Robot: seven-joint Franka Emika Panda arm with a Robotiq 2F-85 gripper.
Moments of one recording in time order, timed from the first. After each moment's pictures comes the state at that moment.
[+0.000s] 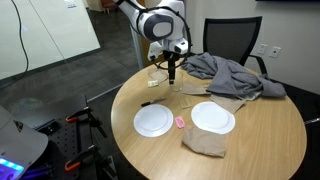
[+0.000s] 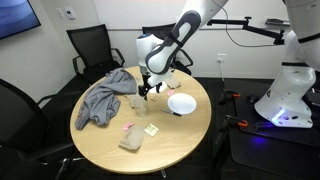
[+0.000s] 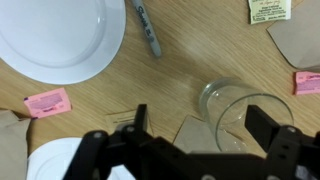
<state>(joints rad) 0.13 0.63 -0.07 -1.88 0.13 2.49 0.52</state>
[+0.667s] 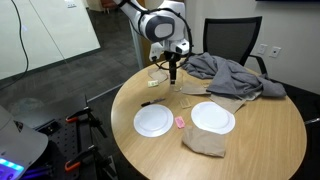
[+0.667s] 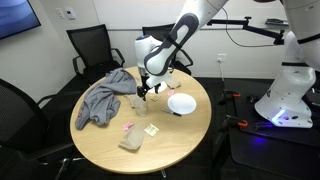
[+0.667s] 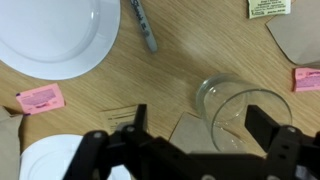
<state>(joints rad) 0.14 0.66 -0.07 -1.85 0.13 2.49 0.52</state>
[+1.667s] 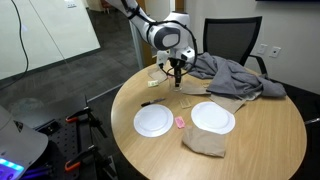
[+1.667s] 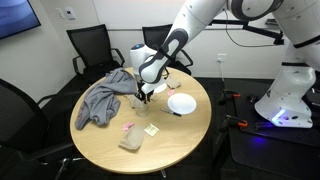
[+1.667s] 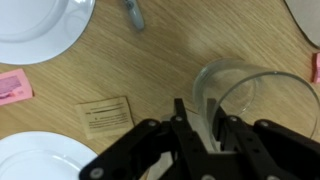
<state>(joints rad) 0.14 0.82 -0.09 -1.68 0.13 2.49 0.52</state>
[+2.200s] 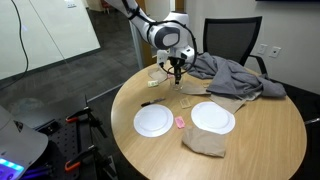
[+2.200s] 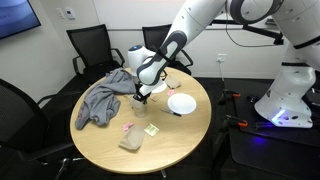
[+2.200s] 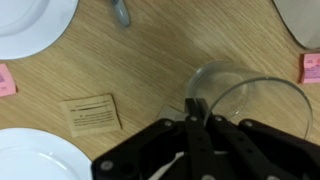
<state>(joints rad) 0.16 0.84 -0.09 -1.65 0.13 2.48 0.52</state>
